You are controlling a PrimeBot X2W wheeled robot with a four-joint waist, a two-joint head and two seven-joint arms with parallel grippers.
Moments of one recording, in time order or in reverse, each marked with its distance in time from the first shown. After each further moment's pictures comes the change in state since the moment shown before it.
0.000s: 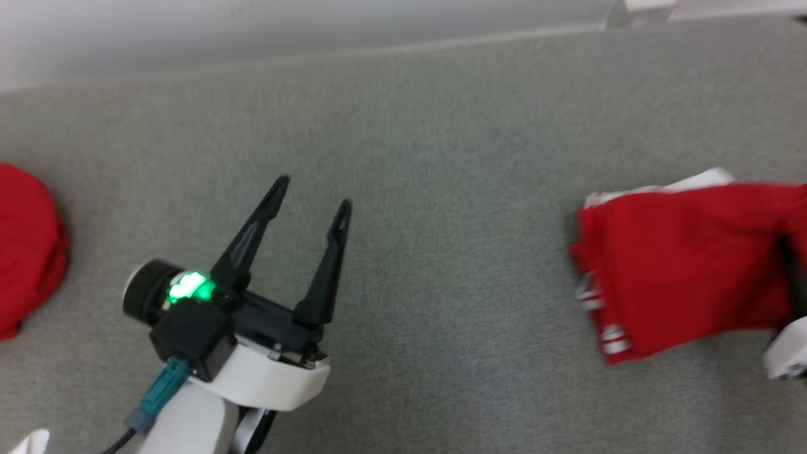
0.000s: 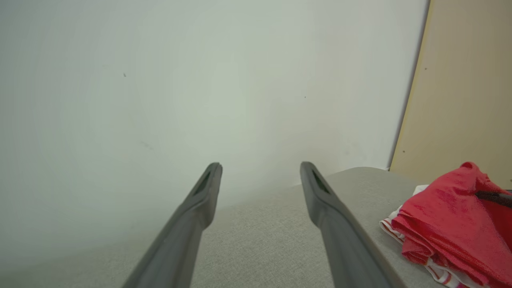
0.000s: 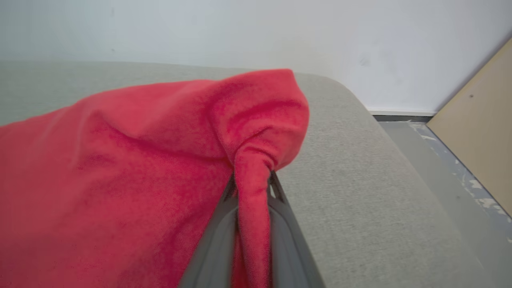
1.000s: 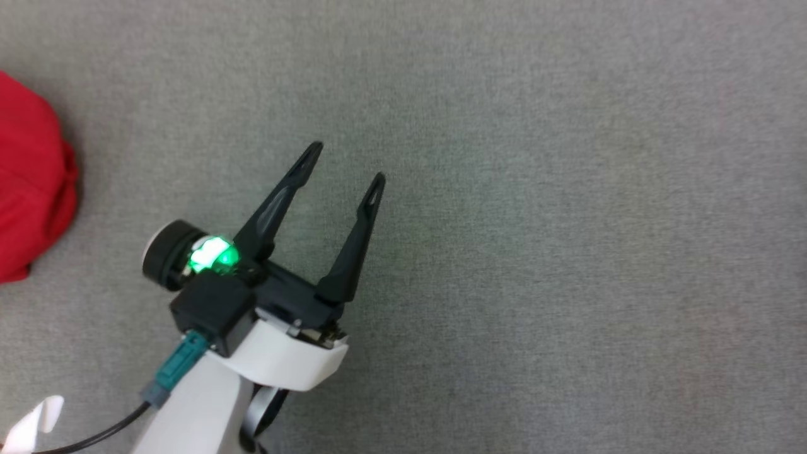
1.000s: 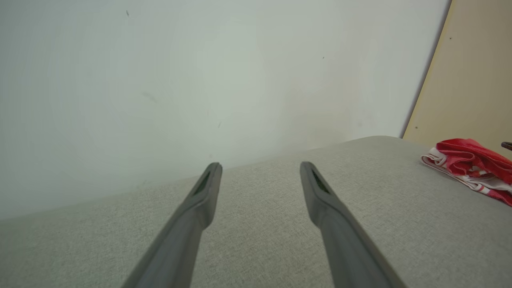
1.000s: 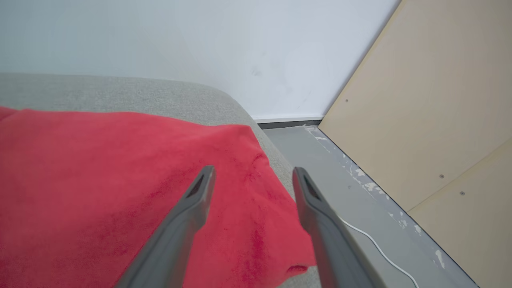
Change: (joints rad) left arm -0.129 -0.001 -0.067 0.012 0.010 -0.040 -0.006; right arm -0.186 -0.036 -0.578 0.173 -0.291 0.000 -0.159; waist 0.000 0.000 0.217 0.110
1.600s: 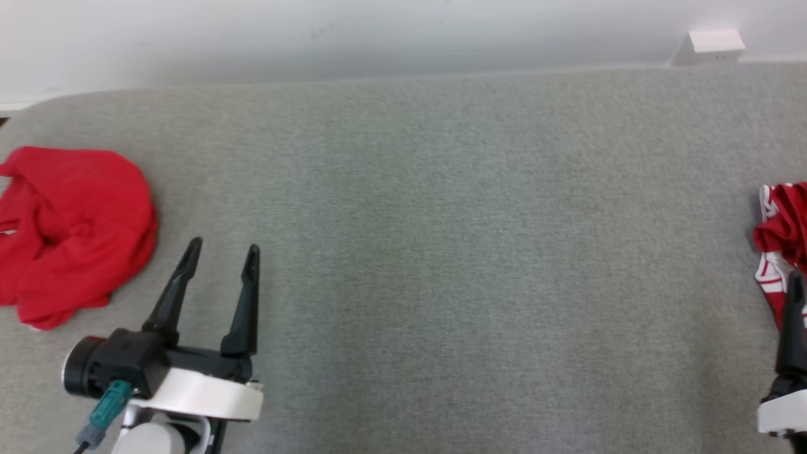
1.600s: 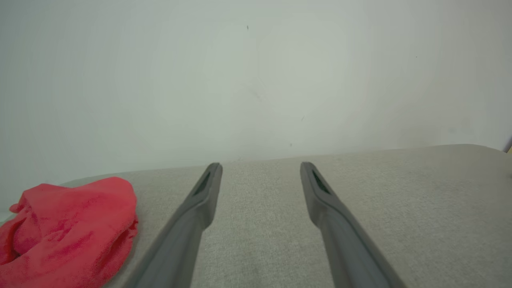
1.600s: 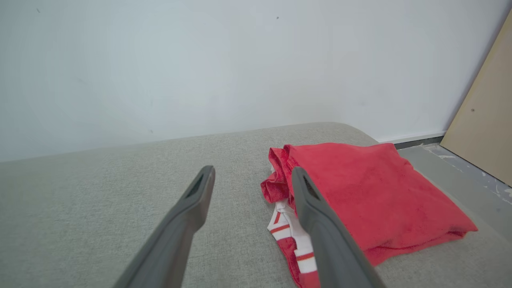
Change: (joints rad) left arm 0.238 0.036 0.185 0.109 -0.084 0.116 -0.001; right arm 0.387 0.256 0.347 -0.448 0.233 0.000 0.045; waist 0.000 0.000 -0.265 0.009
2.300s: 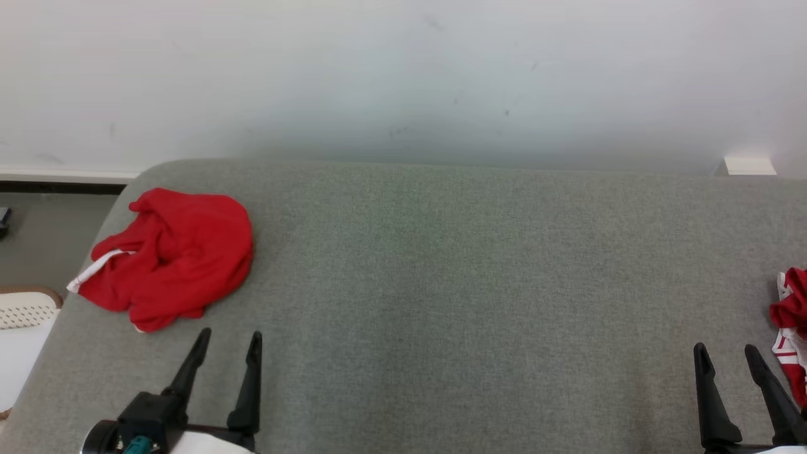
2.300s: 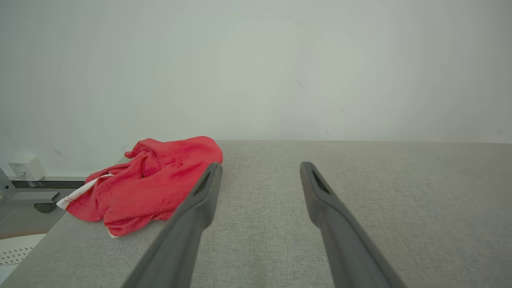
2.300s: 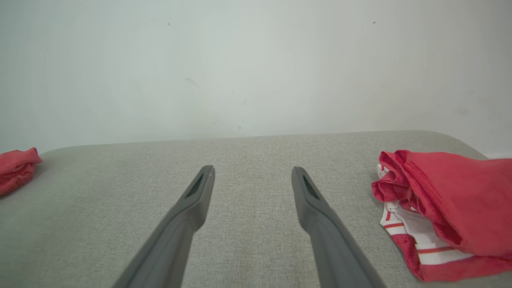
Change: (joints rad) left arm 0.145 -0.010 -0.001 0.119 -0.028 0.011 0.002; right arm 0.188 0.001 0.194 -0.074 0.034 0.000 0.055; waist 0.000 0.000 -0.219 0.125
